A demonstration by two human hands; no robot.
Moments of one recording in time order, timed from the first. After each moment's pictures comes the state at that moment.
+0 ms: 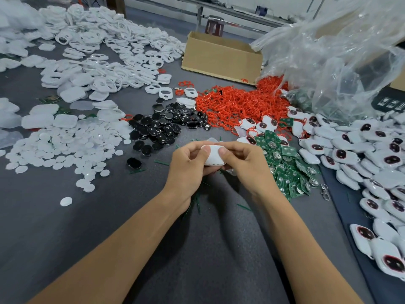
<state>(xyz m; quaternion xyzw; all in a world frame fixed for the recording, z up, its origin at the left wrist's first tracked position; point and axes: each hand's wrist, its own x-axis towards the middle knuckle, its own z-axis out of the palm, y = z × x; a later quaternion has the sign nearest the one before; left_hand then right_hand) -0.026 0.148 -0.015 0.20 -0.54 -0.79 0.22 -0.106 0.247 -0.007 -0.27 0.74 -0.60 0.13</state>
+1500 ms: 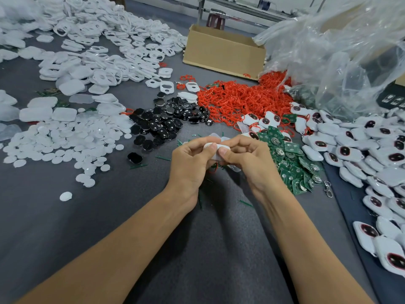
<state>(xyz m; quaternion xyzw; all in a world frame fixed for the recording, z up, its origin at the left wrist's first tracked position) -0.025 0.152 -0.016 0.20 -0.49 -0.82 0.24 -0.100 0.244 -0.002 -0.22 0.67 -0.68 0.19</state>
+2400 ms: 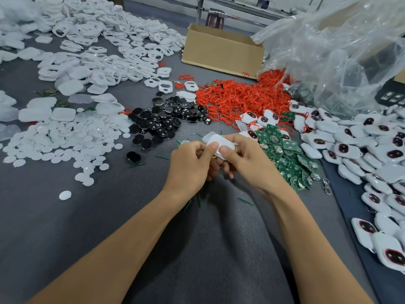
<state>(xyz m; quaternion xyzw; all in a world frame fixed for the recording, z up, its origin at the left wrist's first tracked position) -0.026 0.143 -0.029 0.19 -0.72 -0.62 0.23 -0.107 0.250 -0.004 -0.33 0.76 -0.53 0.18</state>
